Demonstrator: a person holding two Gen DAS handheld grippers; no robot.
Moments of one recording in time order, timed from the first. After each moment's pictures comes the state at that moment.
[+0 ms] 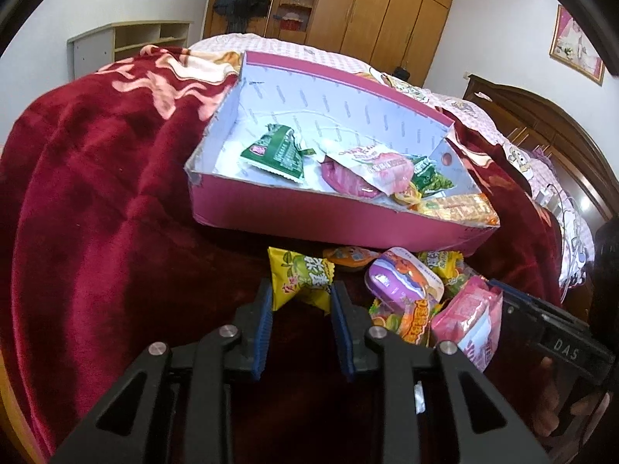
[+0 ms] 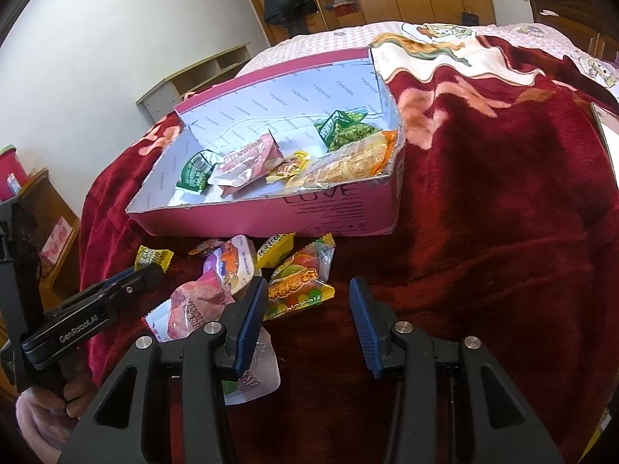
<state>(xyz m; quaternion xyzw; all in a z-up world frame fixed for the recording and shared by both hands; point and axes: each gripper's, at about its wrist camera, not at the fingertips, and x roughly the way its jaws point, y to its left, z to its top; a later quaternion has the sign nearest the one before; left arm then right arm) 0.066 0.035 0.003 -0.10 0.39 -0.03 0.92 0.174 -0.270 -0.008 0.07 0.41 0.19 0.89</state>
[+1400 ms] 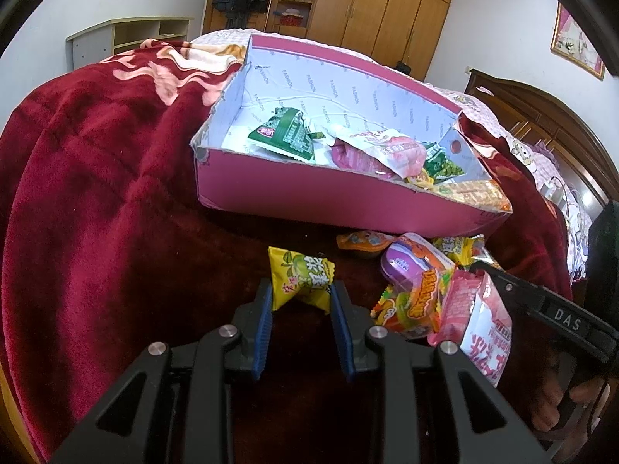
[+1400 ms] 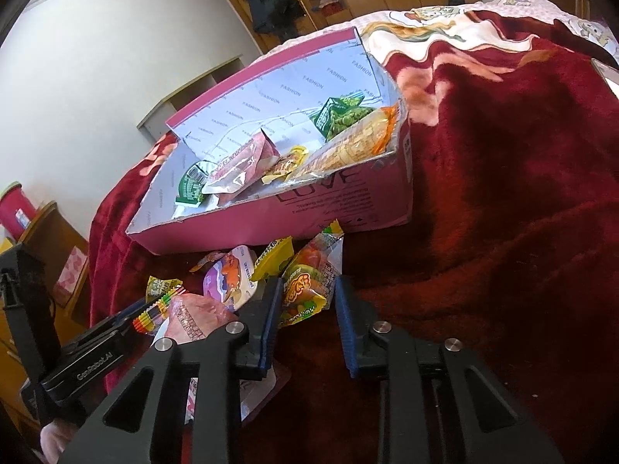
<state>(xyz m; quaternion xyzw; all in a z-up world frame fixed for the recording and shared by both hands) 0.068 0.039 -0.013 -0.09 0.39 -0.04 0.91 0.184 -0.273 -0.027 0.14 0.41 0.20 0.88</state>
